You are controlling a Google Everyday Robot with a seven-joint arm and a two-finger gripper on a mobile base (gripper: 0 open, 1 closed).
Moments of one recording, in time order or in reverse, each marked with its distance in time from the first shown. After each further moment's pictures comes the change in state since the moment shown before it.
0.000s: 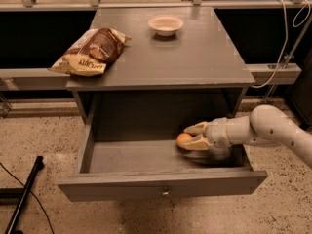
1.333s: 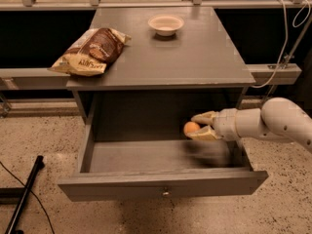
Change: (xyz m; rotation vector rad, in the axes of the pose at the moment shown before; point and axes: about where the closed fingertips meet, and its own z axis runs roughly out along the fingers) arm -0.031 -0.017 -0.043 0.118 0.014 -0.144
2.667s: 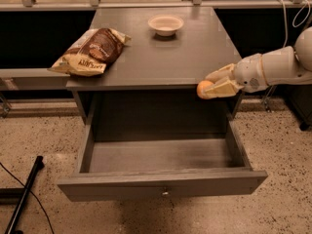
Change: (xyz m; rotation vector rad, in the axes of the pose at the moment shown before) arm -0.110 -0.069 -0.091 -0.057 0.025 0.134
